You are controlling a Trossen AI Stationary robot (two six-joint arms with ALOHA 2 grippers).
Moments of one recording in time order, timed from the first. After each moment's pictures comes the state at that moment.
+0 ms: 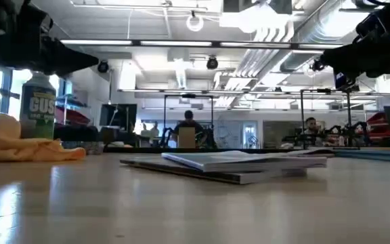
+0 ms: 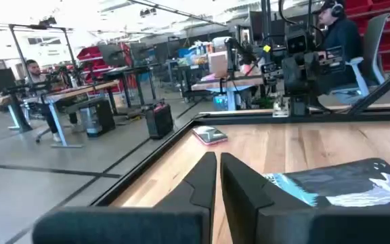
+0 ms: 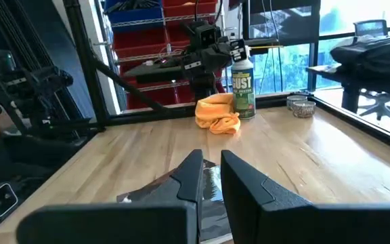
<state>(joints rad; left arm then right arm) 0.10 0.11 0.01 0.17 -0.25 0.17 -0.09 0.04 0.01 0.03 -0.12 0.11</state>
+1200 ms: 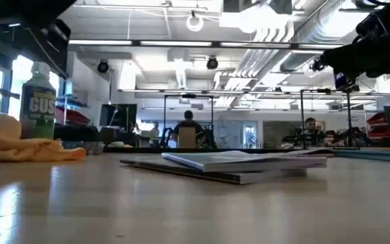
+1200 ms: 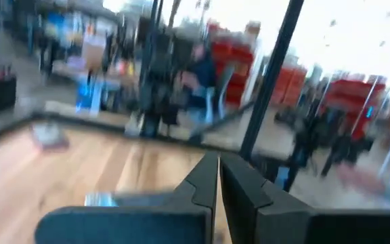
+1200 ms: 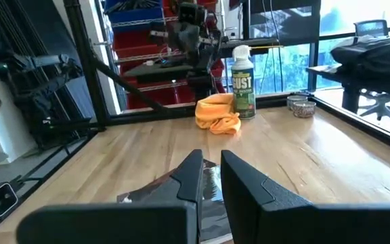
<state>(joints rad) -0.28 0.29 0.27 0.04 -0.16 -0.24 -0.09 0.04 0.01 0.03 -0.12 0.11</state>
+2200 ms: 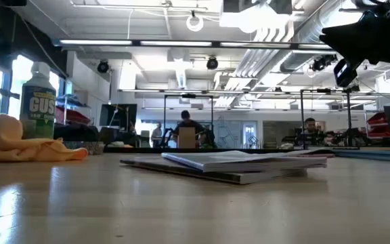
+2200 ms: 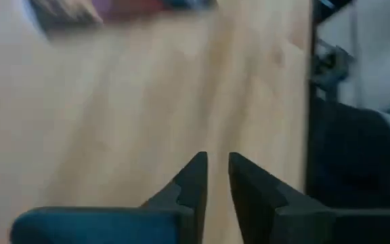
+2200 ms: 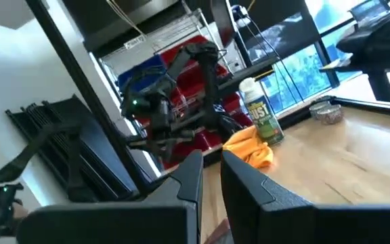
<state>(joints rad) -0.86 1.11 0.67 -0.42 -0.37 -1.15 -0.09 0.04 0.01 0.21 -0.08 0.50</state>
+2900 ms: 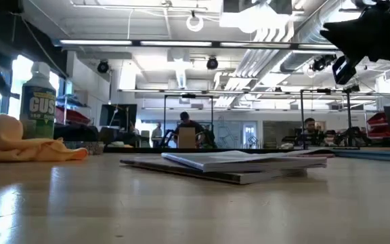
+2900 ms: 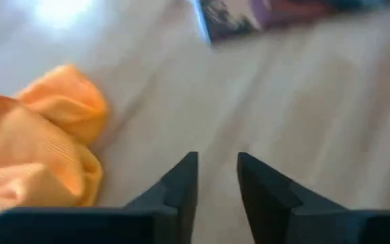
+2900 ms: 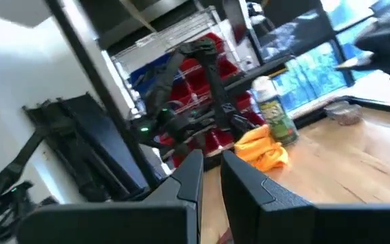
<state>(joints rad) -0.88 1.36 0.82 -0.98 -0.71 -1.50 -0.02 0.13 0.01 0.33 -0.09 0.47</state>
